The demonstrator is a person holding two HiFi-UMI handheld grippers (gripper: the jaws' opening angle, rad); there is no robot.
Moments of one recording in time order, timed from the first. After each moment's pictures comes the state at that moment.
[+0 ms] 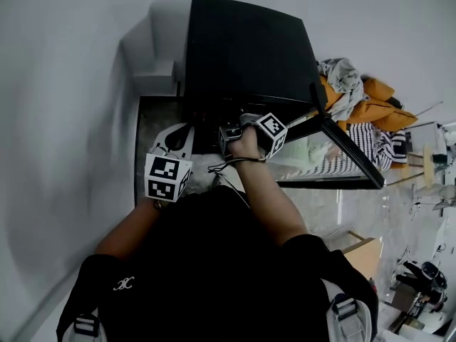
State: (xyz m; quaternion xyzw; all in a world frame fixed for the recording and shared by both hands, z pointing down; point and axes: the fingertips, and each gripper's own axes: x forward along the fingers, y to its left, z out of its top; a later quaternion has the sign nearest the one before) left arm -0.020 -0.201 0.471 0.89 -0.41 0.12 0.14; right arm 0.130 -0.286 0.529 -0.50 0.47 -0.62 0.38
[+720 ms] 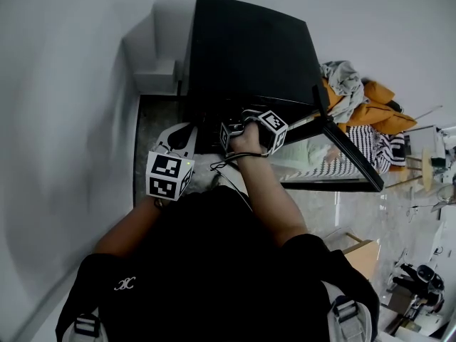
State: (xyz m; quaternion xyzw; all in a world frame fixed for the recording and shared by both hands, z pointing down) left arm -0.017 -0.202 0.476 0.89 -0.40 0.11 0.15; right arm 0.124 -0.289 0.544 -0.50 0.43 -0.66 0.36
